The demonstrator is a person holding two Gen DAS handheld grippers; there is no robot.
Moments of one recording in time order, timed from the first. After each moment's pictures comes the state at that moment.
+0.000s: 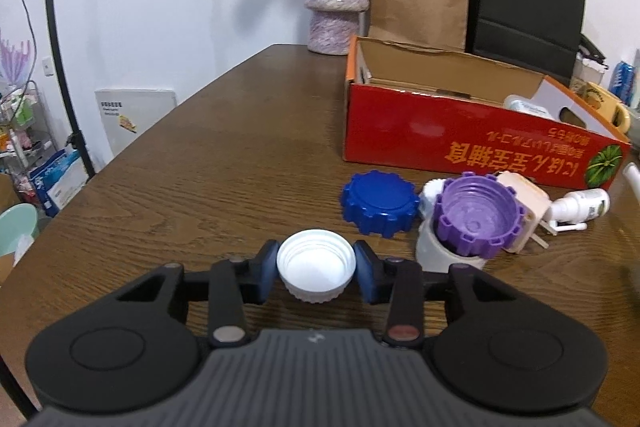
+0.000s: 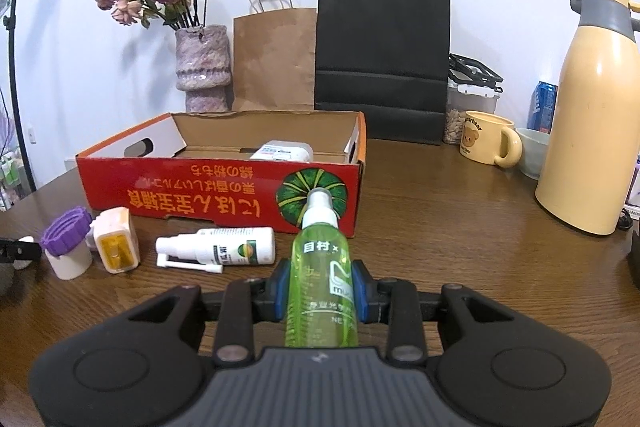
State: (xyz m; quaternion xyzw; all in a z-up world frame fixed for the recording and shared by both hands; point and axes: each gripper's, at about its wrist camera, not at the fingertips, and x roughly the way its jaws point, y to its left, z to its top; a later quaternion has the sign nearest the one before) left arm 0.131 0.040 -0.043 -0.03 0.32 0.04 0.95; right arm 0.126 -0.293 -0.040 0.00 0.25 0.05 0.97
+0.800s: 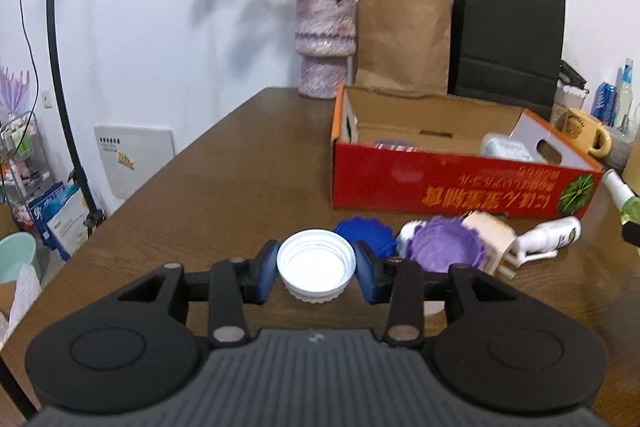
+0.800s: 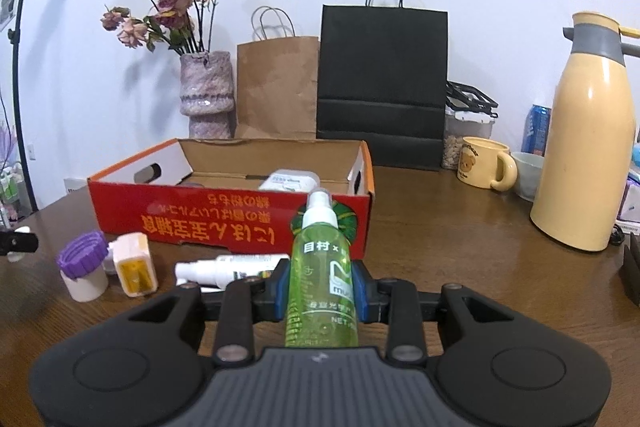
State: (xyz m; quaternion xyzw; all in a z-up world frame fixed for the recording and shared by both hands) left arm 0.112 0.035 -0.009 -0.01 0.27 0.04 0.96; right arm 0.111 -0.280 -0.025 0.00 0.21 0.05 0.98
